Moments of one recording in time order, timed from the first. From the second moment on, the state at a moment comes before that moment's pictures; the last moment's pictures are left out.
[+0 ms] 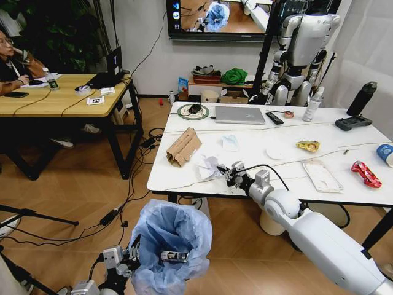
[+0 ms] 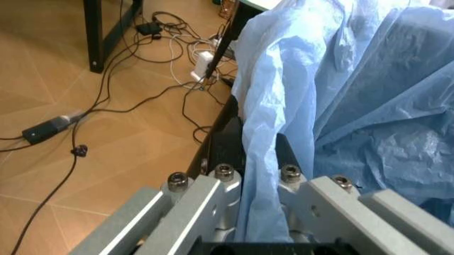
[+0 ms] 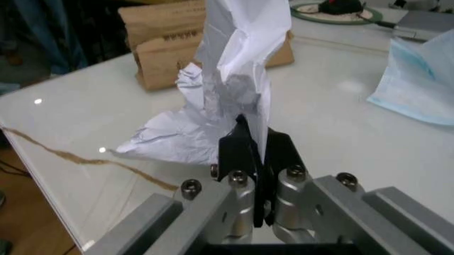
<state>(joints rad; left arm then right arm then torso) 1.94 -1.37 -0.57 -2.22 -0.50 0.14 -0.03 -0.78 0.93 -0.09 1.62 0.65 -0.18 -0.14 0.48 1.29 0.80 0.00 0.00</state>
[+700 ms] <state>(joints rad) 1.94 -1.38 -0.58 -2.23 -0.50 0.14 -0.03 -0.95 0.87 -0.32 2.05 0.79 0.00 -0.21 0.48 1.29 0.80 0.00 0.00</state>
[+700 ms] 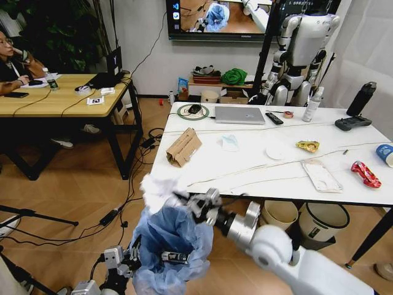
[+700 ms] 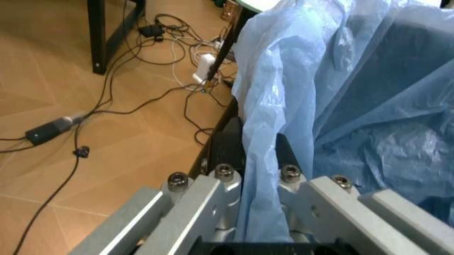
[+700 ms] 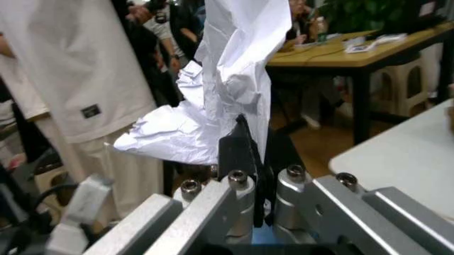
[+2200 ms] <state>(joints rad) 1.95 -1.41 -0.57 -2.24 -0.49 0.14 -0.03 -1.01 0.78 -0.32 2.09 0.59 0.02 -0.19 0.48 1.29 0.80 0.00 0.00</state>
